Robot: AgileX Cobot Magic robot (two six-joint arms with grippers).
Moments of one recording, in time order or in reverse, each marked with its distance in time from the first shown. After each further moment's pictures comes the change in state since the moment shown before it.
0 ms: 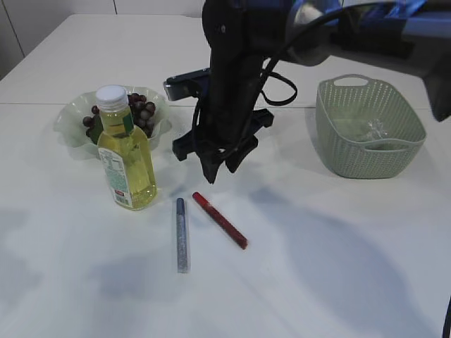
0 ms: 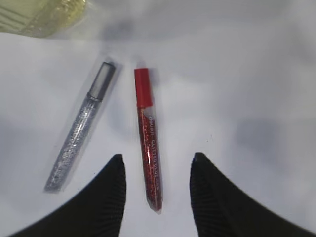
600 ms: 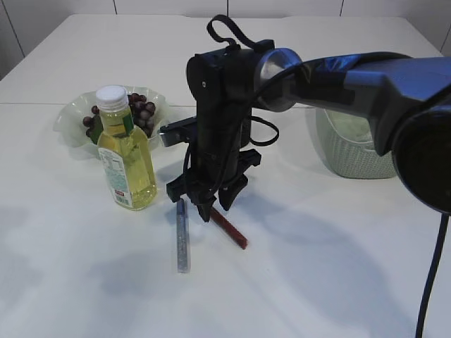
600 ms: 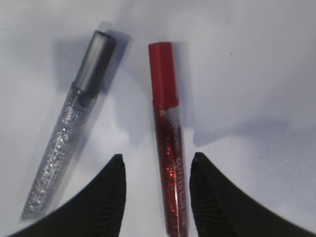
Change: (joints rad) left arm 0.000 0.000 0.000 0.000 -0.018 0.000; right arm 0.024 0.134 0.000 0.030 -0.009 0.000
